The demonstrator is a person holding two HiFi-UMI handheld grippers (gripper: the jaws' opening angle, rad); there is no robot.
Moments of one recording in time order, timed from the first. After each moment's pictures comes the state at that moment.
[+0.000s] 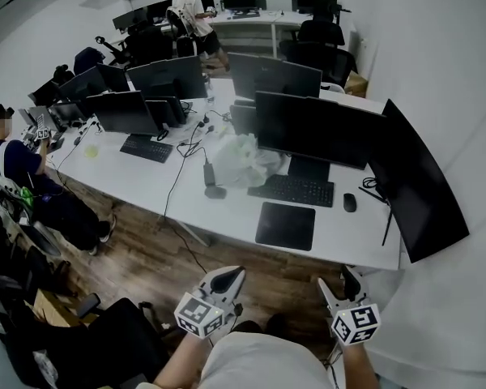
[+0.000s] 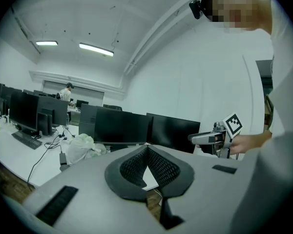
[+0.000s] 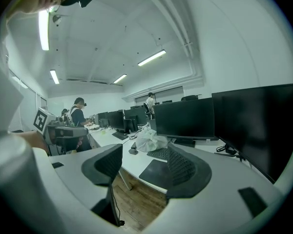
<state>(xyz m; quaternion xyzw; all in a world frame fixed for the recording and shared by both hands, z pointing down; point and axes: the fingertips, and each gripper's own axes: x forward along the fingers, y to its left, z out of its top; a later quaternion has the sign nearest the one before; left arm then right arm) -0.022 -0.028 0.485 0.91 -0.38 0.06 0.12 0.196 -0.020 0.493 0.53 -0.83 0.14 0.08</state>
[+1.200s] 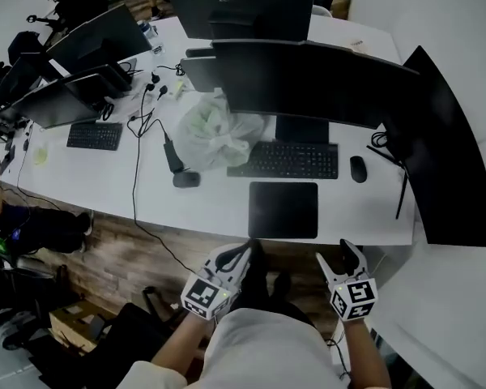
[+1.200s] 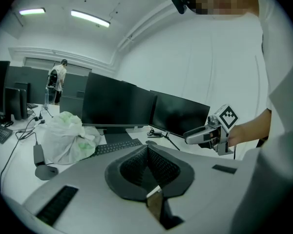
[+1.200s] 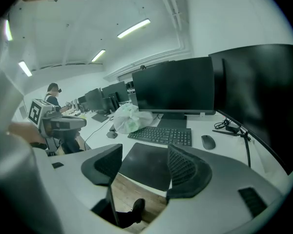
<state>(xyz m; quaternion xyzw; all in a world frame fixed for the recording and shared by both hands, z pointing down) 0.001 -0.215 0.614 0.93 -0.28 0.14 0.18 0.194 -0.179 0.635 0.57 -0.76 0.25 0.18</state>
